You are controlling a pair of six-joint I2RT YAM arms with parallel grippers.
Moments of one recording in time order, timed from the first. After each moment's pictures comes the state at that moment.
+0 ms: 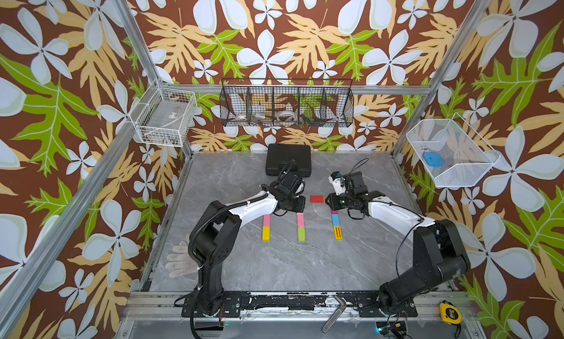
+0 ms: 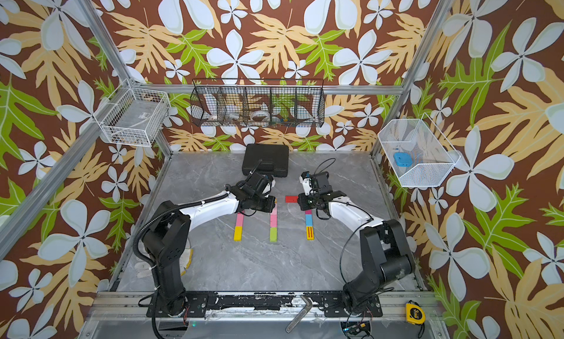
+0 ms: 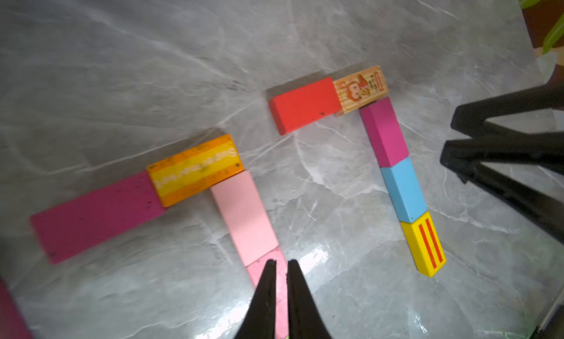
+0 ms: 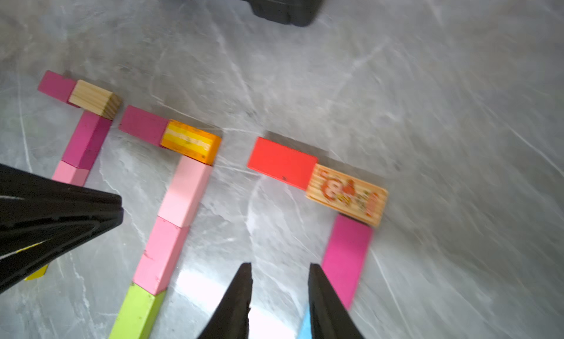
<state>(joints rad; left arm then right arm) -0.66 1.88 1.33 -0.37 0.11 -0.41 0.35 1.63 1.05 -0.32 -0.19 0.09</state>
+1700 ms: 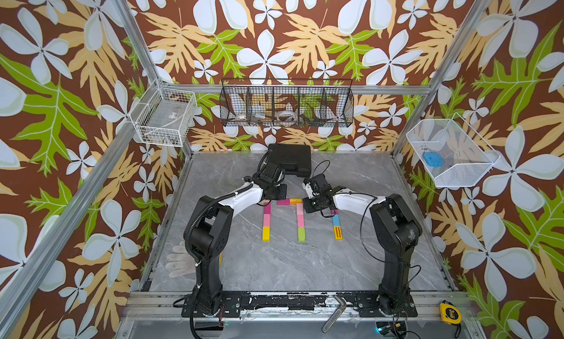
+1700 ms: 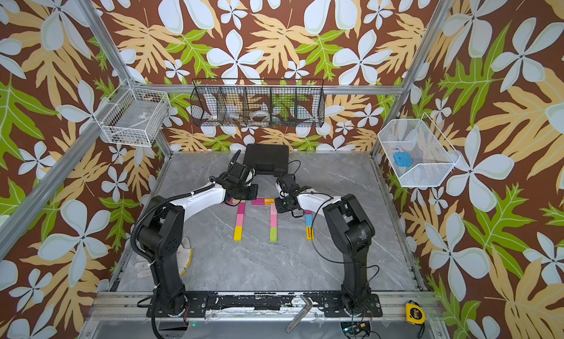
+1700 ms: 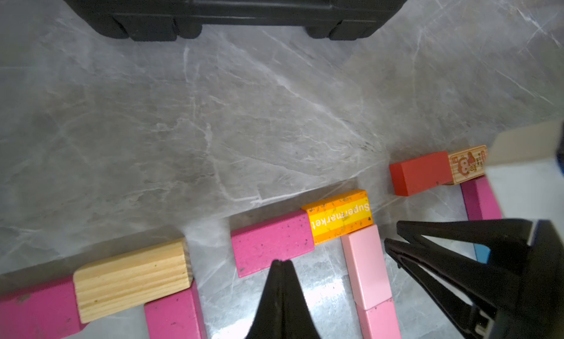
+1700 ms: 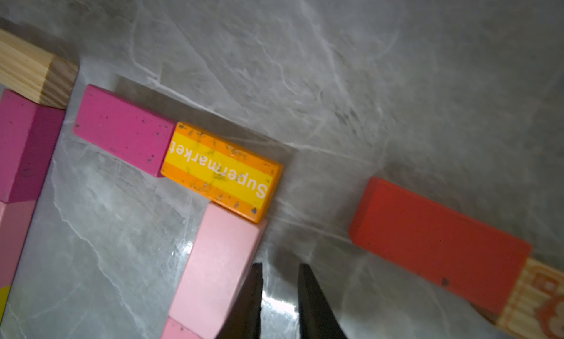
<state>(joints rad) -0.49 1.91 1.37 -0.39 0.08 -0.38 0.52 1.98 1.27 -0.35 -0.09 0.20</state>
